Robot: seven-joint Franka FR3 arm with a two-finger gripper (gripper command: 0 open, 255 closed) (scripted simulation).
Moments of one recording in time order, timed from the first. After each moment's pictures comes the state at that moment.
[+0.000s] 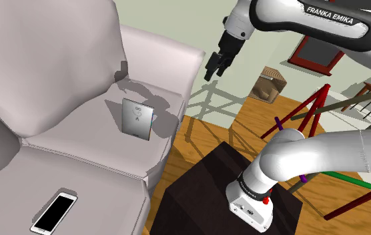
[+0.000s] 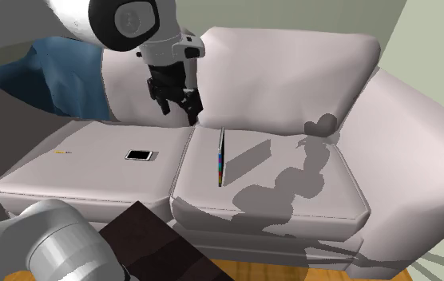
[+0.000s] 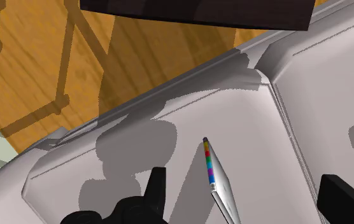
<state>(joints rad) 0.00 -0.75 0.05 -2.34 0.05 1.71 -0.03</state>
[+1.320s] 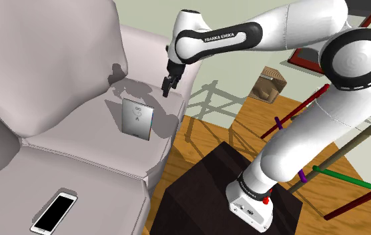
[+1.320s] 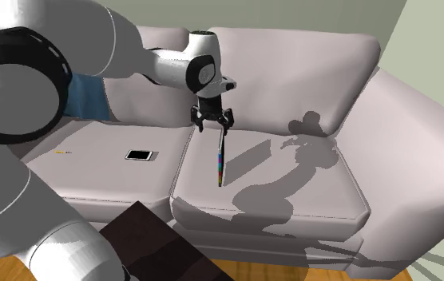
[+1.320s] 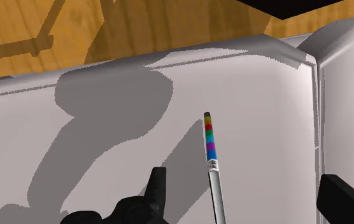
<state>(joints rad) 0.04 -0.11 0.08 -2.19 -0.03 2.13 -0.23</state>
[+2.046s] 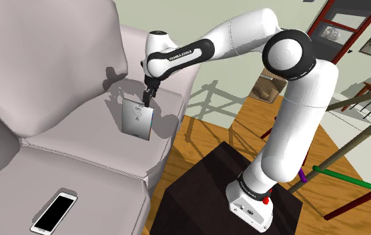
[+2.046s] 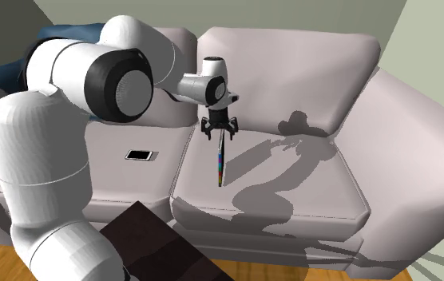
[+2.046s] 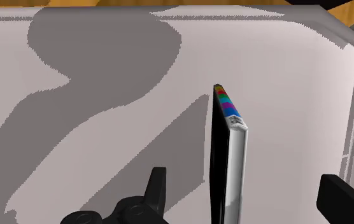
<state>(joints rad) 0.08 0.28 0.10 -1.95 -0.12 2.25 -0.31</state>
